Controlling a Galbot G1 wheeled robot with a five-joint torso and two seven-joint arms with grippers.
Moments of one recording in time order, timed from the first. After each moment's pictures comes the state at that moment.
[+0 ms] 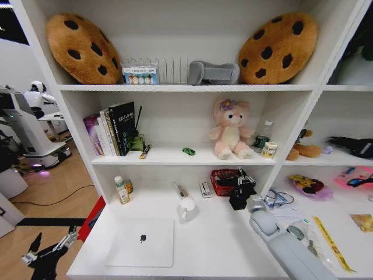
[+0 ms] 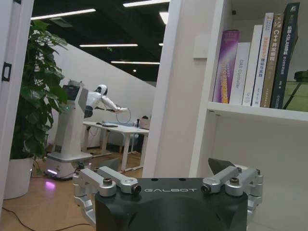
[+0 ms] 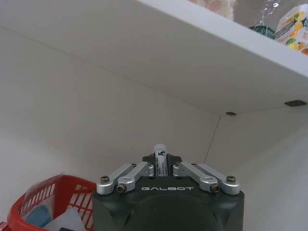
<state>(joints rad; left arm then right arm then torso) 2.04 -1.39 -0.95 -2.27 -0.58 -0.26 -0.18 -1.03 0.91 0.25 1.52 0.24 0.19 0.34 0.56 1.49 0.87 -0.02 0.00</state>
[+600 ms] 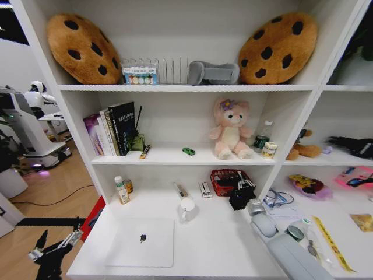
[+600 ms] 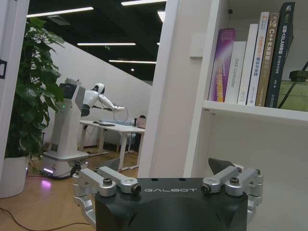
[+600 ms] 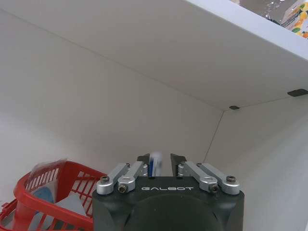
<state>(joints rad) 2.03 -1.39 -0.93 -2.27 -0.57 -0.25 -0.18 -1.04 0.91 0.25 1.47 0.20 0.24 0.32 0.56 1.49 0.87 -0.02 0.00</state>
